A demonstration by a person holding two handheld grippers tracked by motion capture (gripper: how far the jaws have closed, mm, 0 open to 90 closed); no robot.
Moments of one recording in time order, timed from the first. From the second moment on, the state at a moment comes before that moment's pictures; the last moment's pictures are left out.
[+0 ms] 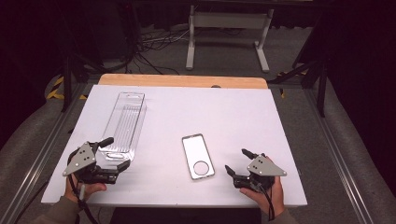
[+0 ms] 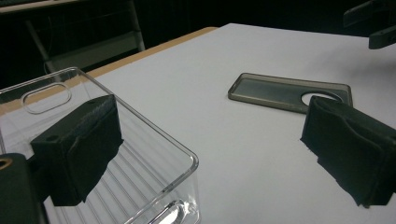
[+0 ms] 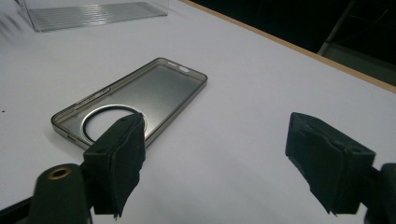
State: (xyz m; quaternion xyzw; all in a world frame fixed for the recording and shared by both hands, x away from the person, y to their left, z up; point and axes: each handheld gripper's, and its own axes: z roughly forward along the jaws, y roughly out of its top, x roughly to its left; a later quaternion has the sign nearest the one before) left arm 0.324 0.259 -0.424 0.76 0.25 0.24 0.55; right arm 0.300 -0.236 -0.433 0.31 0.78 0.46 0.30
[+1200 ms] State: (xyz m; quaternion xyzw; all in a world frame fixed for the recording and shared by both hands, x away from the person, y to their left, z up) left arm 0.321 0.250 -0.425 0.78 0.22 0.22 0.54; right arm 0.338 -0.207 -0.406 0.28 0.80 0.47 0.24
